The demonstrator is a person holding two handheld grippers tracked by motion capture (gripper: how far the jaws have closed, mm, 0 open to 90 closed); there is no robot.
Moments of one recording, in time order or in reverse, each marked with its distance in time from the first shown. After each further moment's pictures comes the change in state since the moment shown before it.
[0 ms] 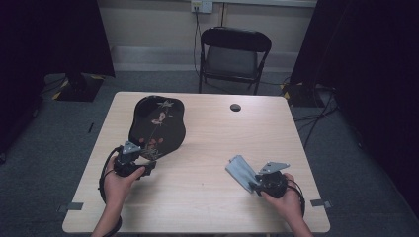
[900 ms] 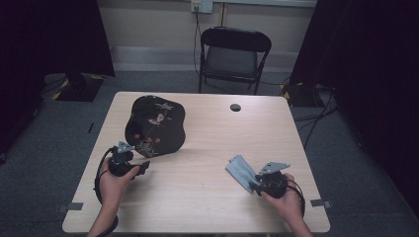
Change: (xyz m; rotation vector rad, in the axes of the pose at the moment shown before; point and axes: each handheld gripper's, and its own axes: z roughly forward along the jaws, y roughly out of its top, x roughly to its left) left arm 0.021 -0.005 -0.001 0.035 0.065 -0.055; right arm 0.000 -0.001 0.000 -0.002 0.000 0.004
